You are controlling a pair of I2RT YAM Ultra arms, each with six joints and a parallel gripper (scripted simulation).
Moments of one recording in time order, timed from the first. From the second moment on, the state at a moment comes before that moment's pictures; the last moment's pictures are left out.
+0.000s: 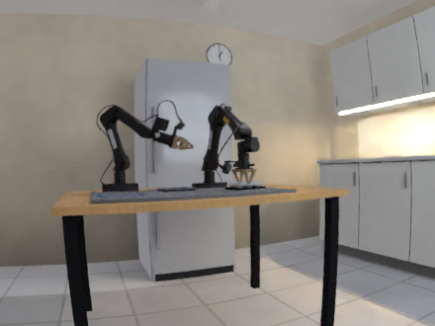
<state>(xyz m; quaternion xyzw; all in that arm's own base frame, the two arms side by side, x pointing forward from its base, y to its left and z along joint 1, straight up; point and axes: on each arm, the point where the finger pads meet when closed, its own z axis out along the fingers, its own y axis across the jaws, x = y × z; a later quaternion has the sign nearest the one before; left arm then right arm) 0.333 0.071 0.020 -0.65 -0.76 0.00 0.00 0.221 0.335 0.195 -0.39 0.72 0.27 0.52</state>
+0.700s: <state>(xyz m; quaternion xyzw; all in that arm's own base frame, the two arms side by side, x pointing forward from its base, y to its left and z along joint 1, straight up) 0.329 0.070 0.013 -0.65 -0.76 0.01 0.01 0.221 0.335 0.195 -0.39 0.72 0.27 0.52</state>
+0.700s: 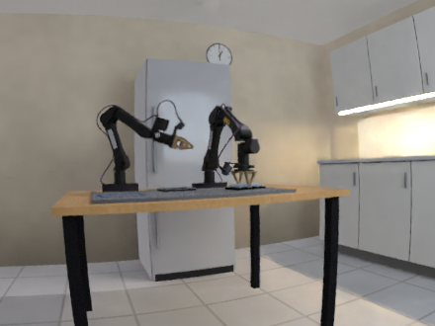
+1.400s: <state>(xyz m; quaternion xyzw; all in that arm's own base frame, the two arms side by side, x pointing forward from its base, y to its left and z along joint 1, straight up) 0.324 0.069 0.035 -0.65 -0.76 0.00 0.01 0.221 0.335 0.195 -0.39 0.72 0.27 0.52</state>
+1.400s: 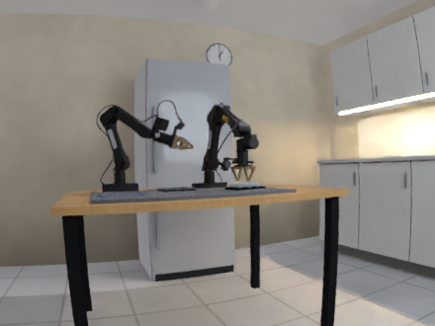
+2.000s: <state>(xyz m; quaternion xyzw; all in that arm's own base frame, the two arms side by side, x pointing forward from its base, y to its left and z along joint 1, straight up) 0.338 0.070 0.110 -0.65 -0.76 0.00 0.00 0.221 0.335 0.195 -0.39 0.72 0.27 0.52</state>
